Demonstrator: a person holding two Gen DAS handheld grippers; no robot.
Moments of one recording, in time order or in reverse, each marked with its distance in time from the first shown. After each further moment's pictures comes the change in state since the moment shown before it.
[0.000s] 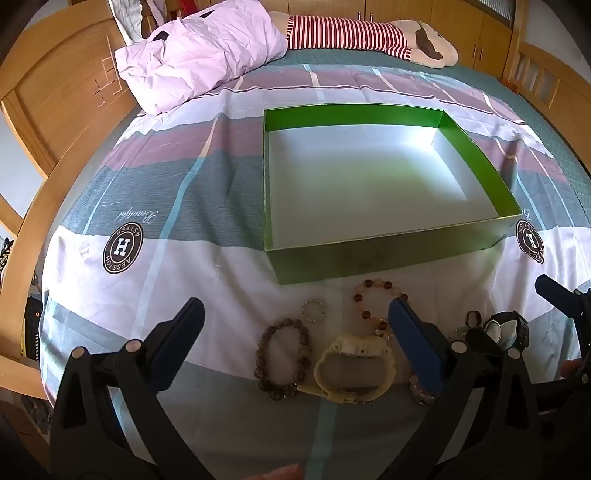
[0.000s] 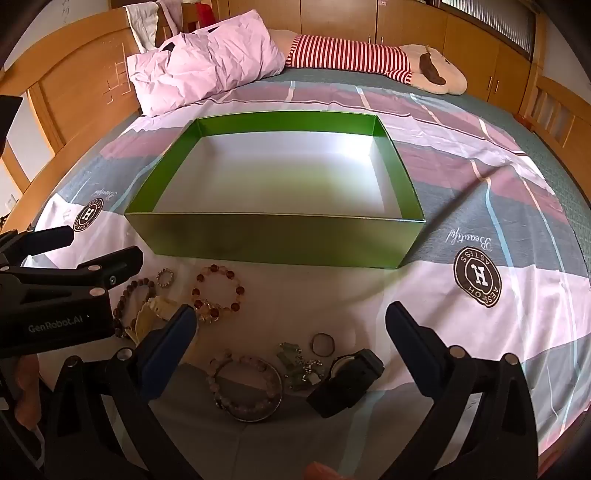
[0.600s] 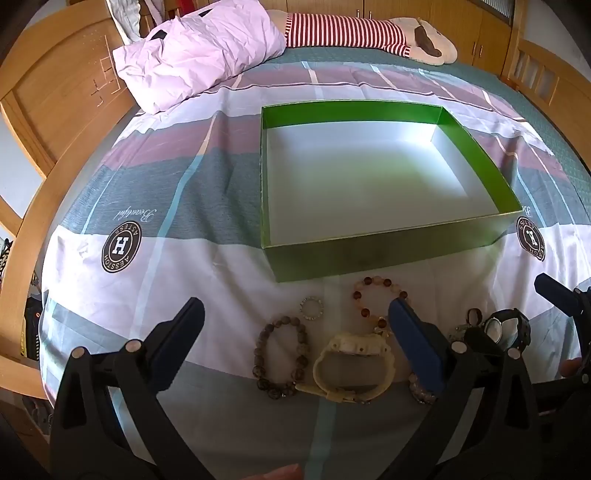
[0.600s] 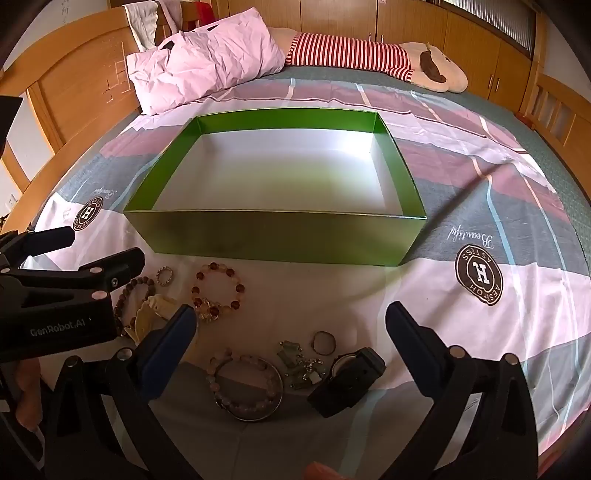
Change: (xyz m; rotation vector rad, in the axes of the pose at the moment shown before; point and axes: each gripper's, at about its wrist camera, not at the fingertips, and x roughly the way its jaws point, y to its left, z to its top) left arm 0.003 -0.004 -0.003 0.002 0.002 -0.001; right arm 0.002 0.002 -0.001 0.000 0.007 0.000
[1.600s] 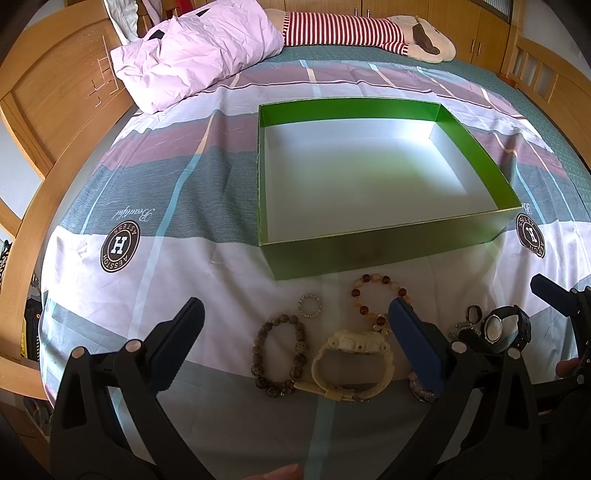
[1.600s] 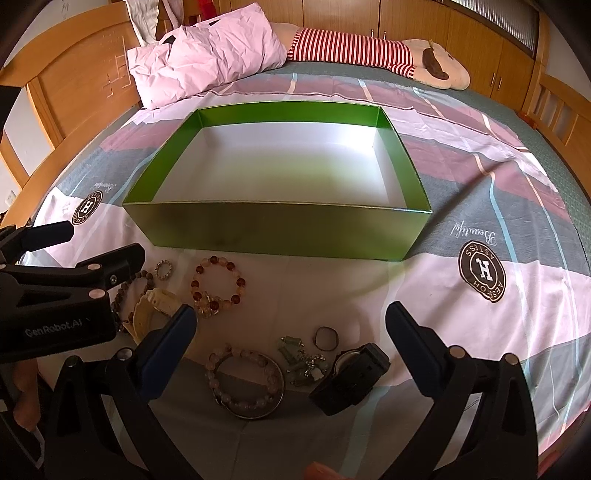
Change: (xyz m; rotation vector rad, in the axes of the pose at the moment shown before) left arm 0.001 -0.001 -0.001 0.002 0.006 0.004; right arm 0.004 0.001 -0.002 -0.008 0.020 -0.004
